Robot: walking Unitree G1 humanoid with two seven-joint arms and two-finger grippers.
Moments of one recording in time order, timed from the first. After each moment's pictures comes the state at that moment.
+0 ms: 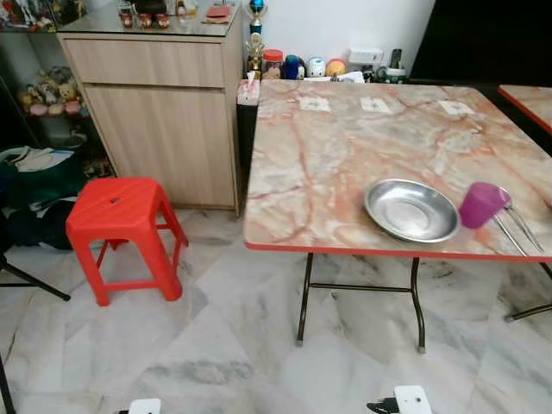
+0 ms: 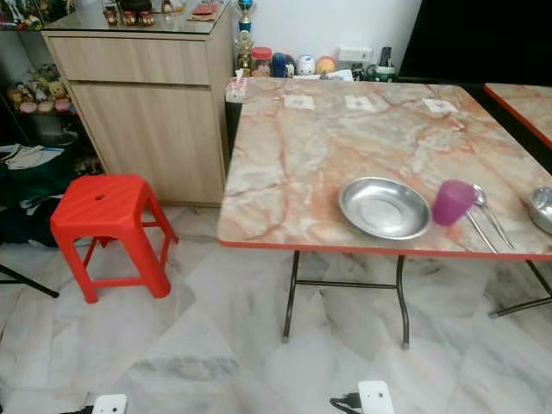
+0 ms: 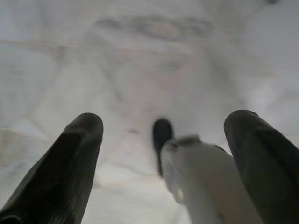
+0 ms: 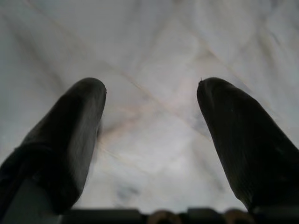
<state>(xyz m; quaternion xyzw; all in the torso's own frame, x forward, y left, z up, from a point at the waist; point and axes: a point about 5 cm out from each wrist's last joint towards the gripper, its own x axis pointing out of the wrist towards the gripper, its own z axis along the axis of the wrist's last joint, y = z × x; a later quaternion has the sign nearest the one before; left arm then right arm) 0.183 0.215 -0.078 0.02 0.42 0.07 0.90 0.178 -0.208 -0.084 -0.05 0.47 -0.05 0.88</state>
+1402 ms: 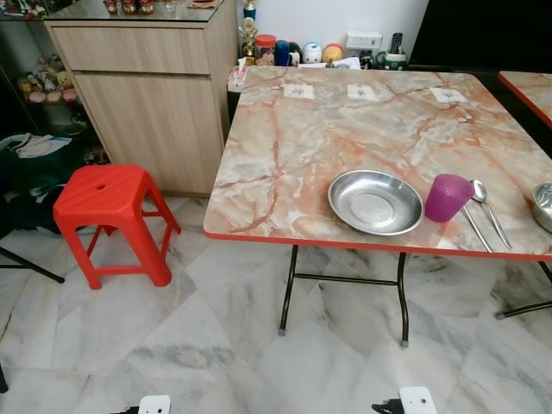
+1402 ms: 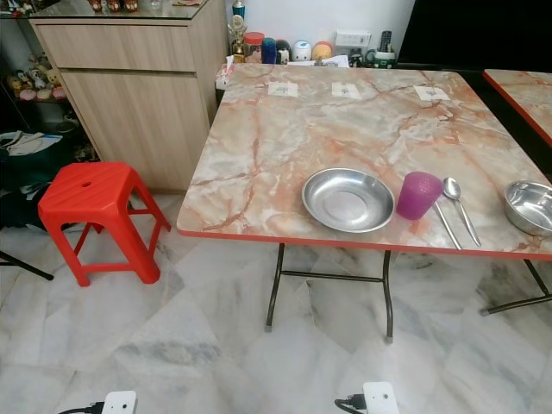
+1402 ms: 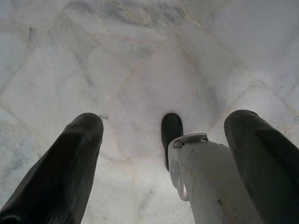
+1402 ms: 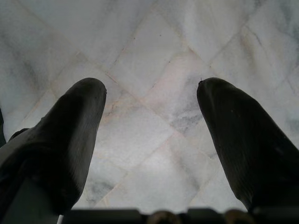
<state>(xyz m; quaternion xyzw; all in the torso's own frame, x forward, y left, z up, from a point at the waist) 0.183 0.213 -0.078 0.01 0.42 0.06 0.90 0.181 -0.207 -0.083 -0.05 0.47 -0.04 0.88</state>
